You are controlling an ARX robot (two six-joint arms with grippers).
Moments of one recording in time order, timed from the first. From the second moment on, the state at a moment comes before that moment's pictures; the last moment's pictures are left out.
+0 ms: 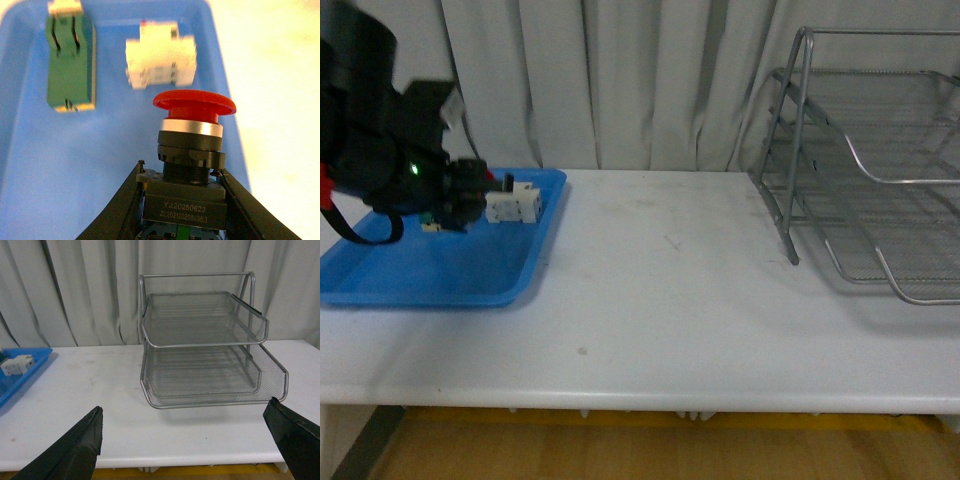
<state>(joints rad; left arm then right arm) -0.08 2.10 1.28 0.17 0.00 0.00 0.00 0.00 0.01 0.00 0.00 0.00</state>
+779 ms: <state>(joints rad) 0.00 1.19 0.43 0.30 0.00 0.07 0.00 0.00 0.01 0.00 0.00 0.00</state>
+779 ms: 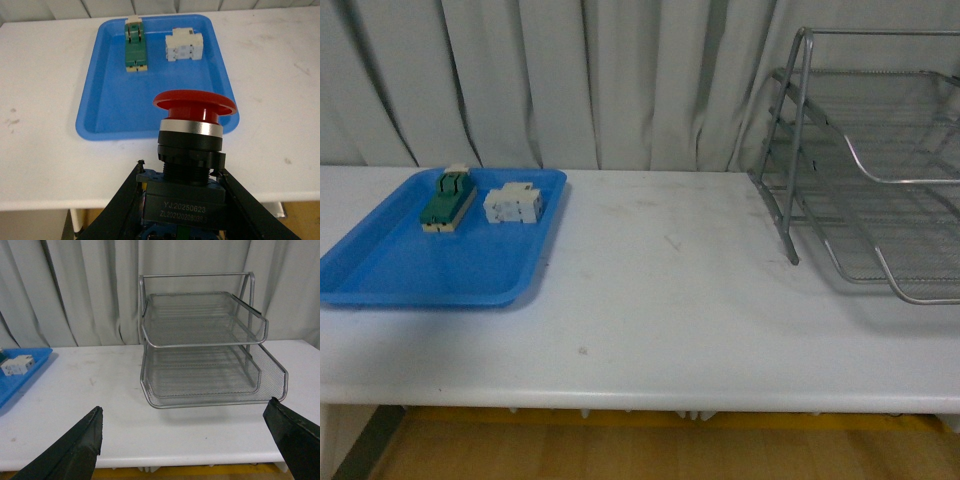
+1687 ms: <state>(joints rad) 0.09 1.11 0.34 0.34 0.07 0.05 0.00 0.00 0.01 0.00 0.00 0.00</state>
